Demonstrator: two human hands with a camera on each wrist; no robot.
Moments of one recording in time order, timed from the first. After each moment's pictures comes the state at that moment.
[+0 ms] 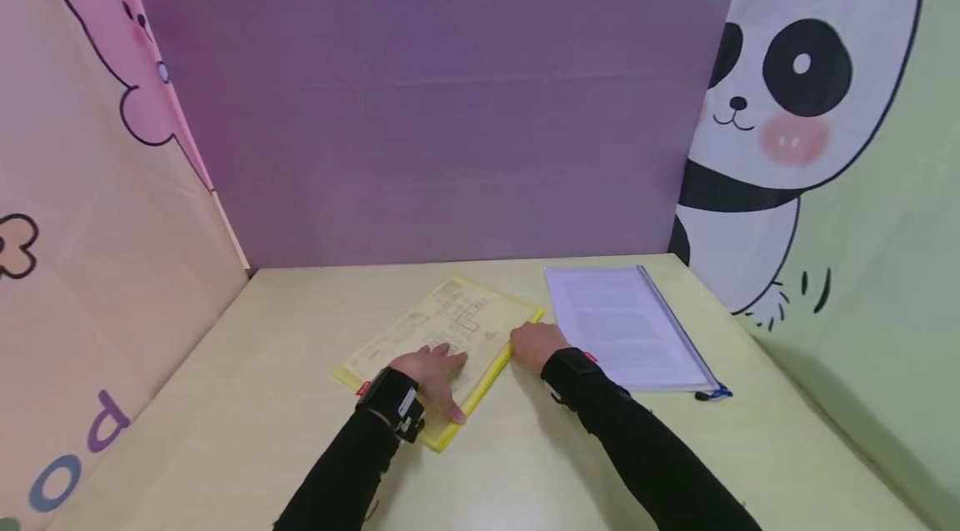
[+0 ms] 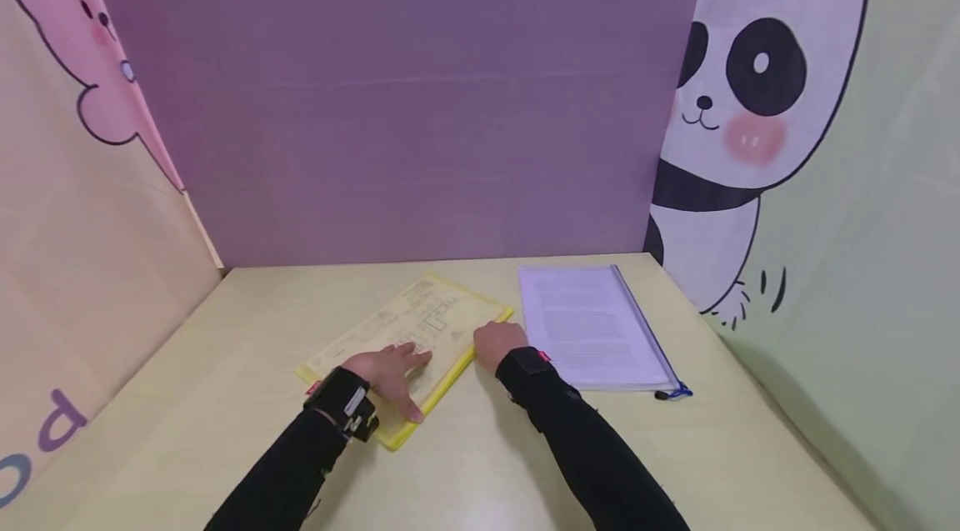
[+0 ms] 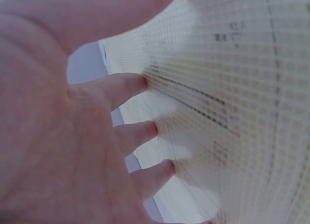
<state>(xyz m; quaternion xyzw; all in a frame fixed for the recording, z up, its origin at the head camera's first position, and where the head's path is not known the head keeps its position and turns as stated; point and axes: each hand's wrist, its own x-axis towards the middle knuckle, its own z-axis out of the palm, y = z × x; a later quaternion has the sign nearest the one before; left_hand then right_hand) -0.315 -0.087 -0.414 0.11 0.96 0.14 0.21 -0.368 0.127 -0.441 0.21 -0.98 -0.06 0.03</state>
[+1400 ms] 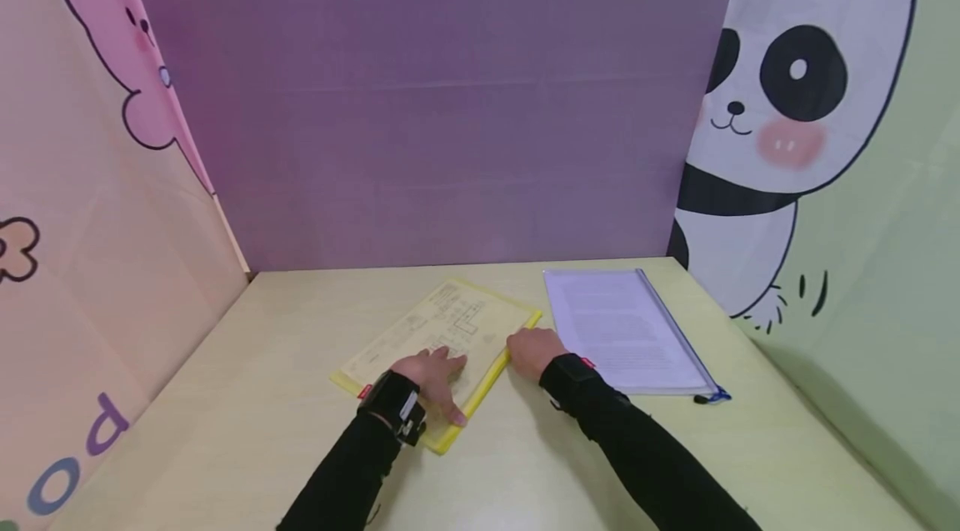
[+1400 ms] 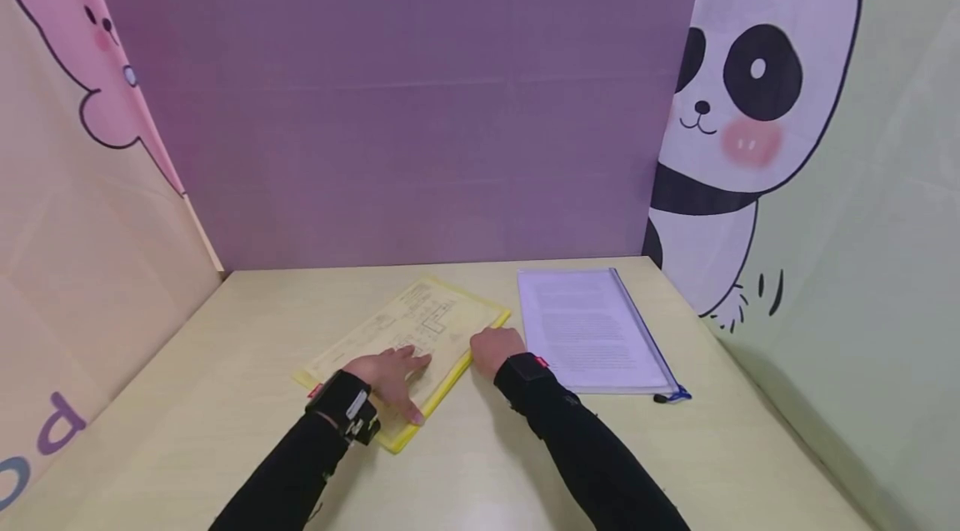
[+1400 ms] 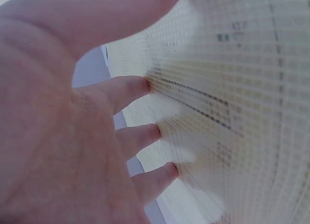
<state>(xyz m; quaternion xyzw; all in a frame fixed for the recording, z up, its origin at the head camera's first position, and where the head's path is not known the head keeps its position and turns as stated) -0.314 -0.088 -0.413 0.12 0.96 0.12 0.20 -0.360 0.122 -0.441 0.23 -0.97 -0.07 0.05</state>
